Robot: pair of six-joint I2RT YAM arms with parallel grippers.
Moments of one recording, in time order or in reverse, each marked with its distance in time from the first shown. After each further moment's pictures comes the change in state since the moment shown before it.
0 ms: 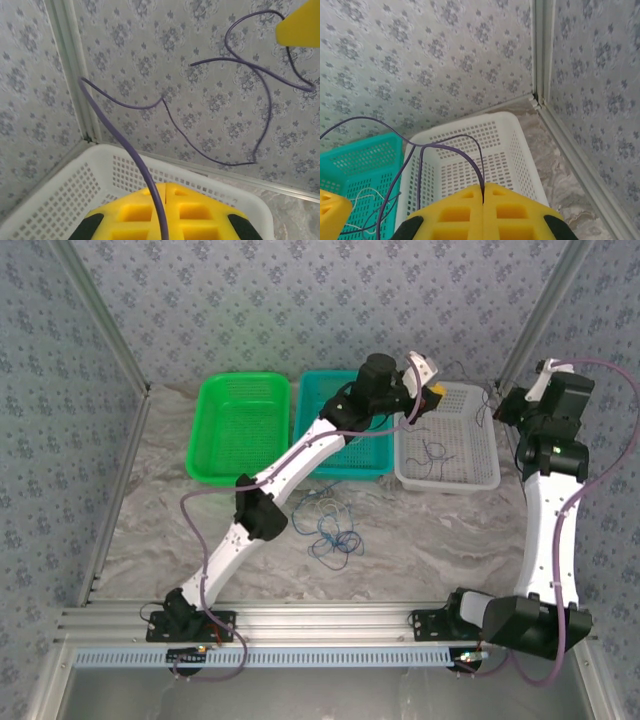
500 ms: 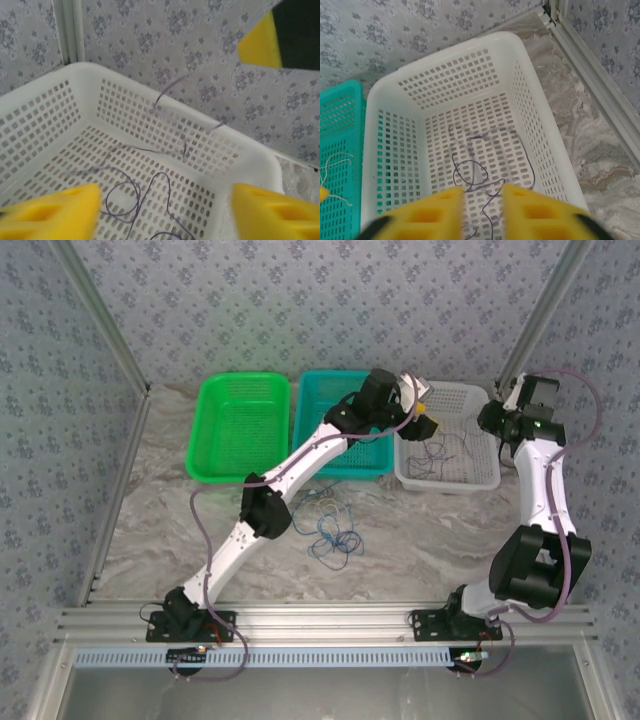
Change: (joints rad) left arm 0.022 0.092 0.000 -0.131 0.033 -0.080; right arm 0.003 0.247 -0.036 -0.007 -0.043 0.045
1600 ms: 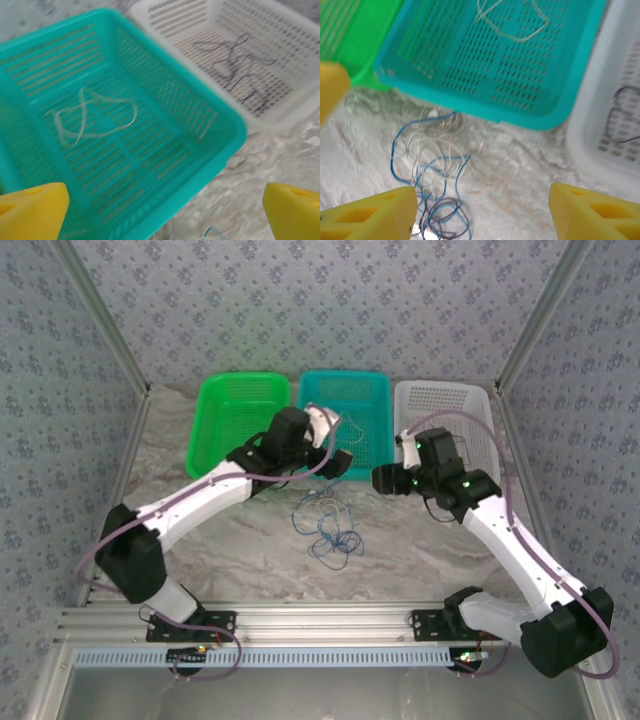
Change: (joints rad) left arm 0.071 -1.201 -1.651 0.292 -0.462 0.013; right arm 0.713 -0.359 -0.393 -0.042 0.025 0.027
